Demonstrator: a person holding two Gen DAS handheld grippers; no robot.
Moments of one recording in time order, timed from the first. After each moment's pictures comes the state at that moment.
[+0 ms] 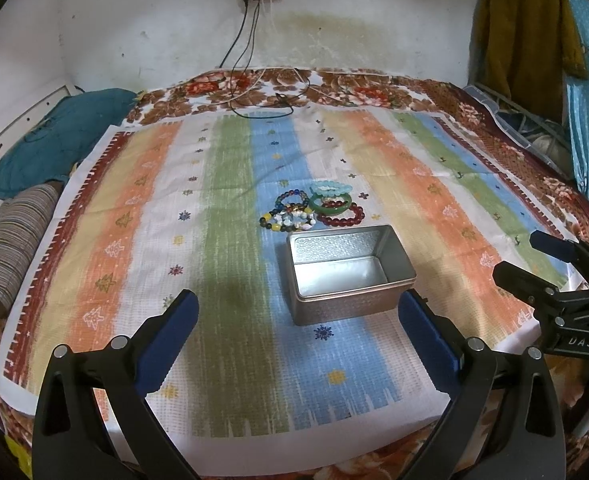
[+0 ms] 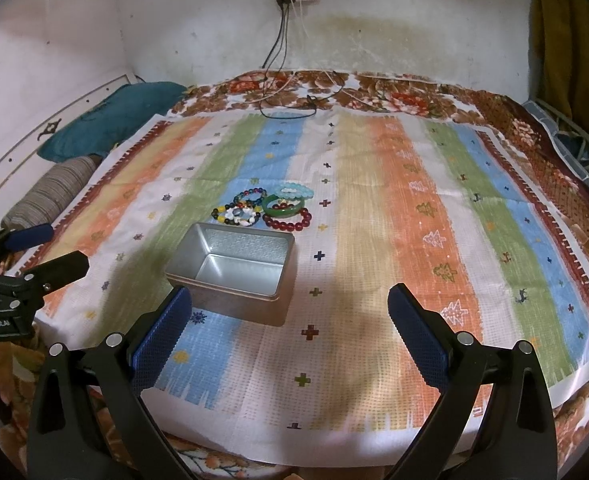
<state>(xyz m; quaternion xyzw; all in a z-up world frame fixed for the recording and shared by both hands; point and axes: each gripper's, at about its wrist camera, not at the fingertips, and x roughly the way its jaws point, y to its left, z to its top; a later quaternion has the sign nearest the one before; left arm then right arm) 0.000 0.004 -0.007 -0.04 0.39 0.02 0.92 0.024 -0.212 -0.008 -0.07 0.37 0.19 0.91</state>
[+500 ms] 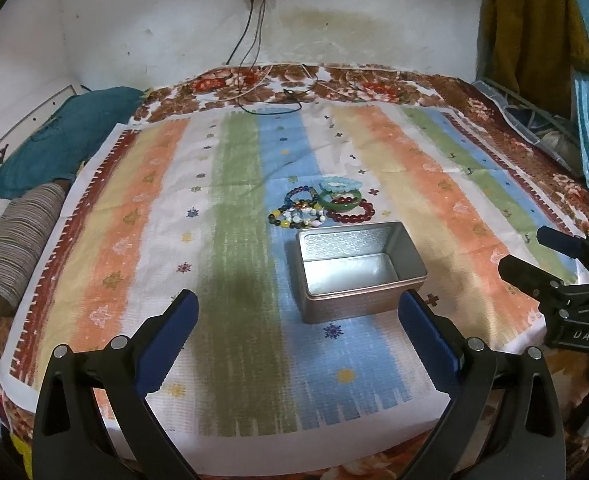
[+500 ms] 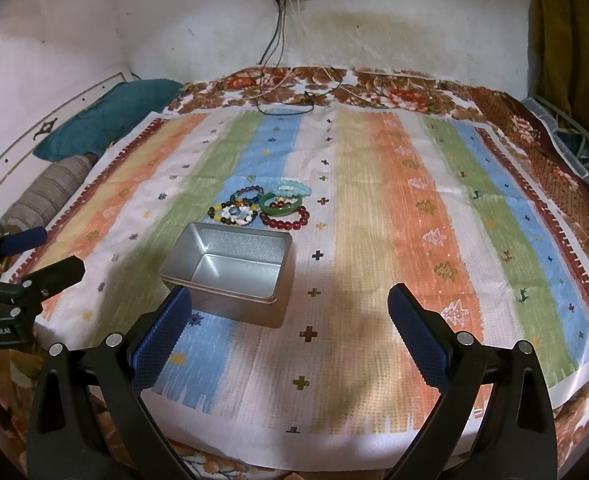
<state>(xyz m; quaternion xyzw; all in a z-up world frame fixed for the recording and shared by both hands) 0.001 0.011 -0.016 -0.04 0.41 0.03 0.91 0.032 -0.209 -0.010 -0.07 0.38 0.19 0.90</state>
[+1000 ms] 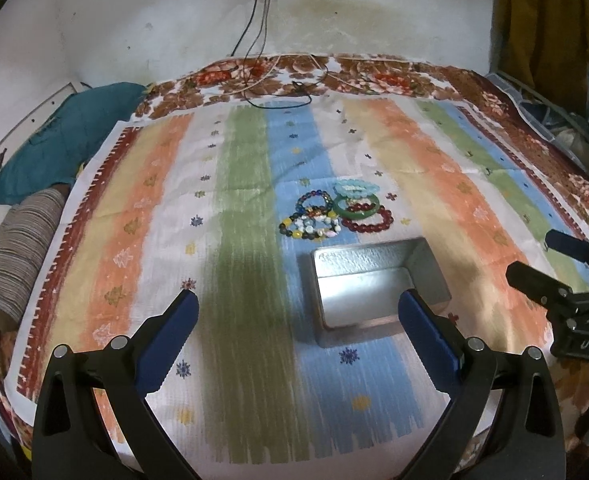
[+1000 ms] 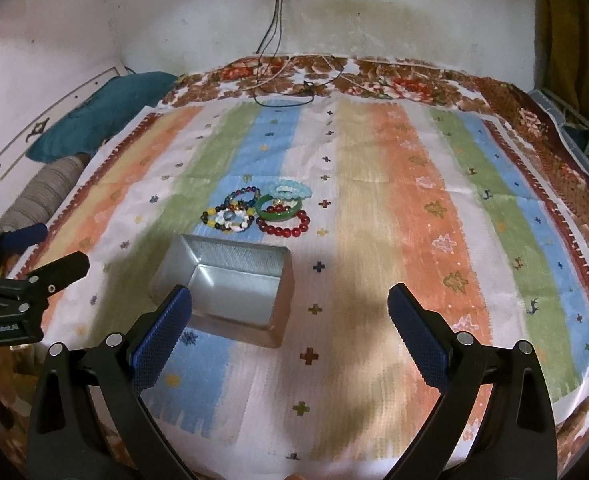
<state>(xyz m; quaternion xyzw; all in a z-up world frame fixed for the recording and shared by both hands) 0.048 0.021 -0.016 -0.08 0.44 0.03 0.89 0.072 -0.195 -0.009 -0.06 0.41 0.19 0.89</state>
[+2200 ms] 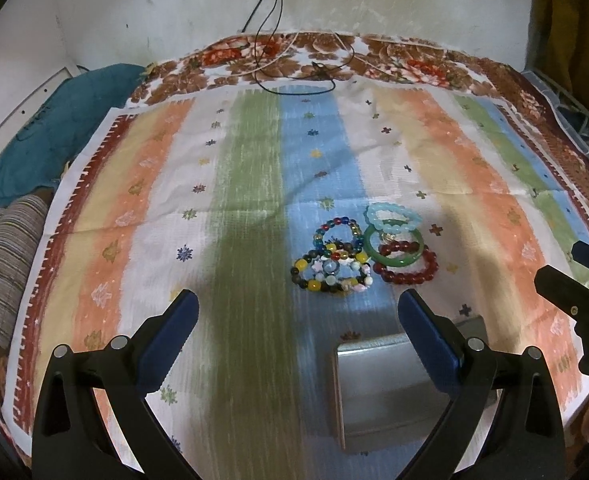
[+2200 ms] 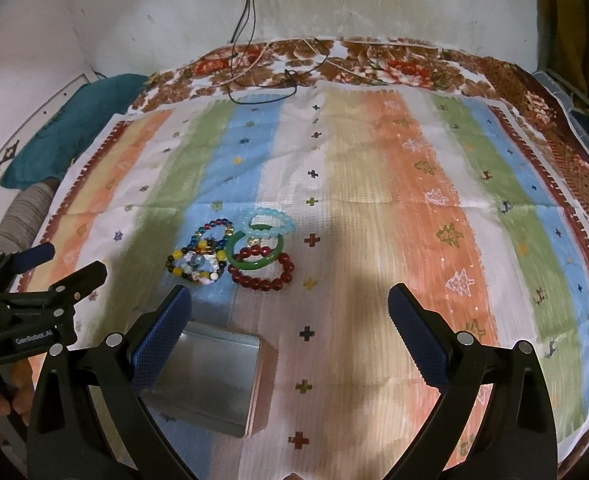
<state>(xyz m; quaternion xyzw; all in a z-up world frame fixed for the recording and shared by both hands) 0.163 0.040 -0.050 -0.07 0.47 0.07 0.88 0.179 -0.172 -0.023 -0.04 0.44 0.16 0.88</state>
